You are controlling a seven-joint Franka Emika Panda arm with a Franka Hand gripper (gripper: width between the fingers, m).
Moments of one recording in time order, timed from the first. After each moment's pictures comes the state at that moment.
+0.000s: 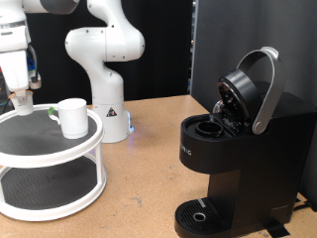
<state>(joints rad) -0.17 -0.47 -0.51 -2.54 -0.18 2.12 -1.43</state>
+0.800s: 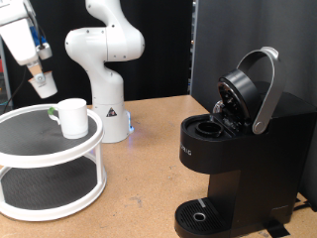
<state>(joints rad) -0.10 -0.49 -0.51 -2.43 0.15 2.01 -1.42</state>
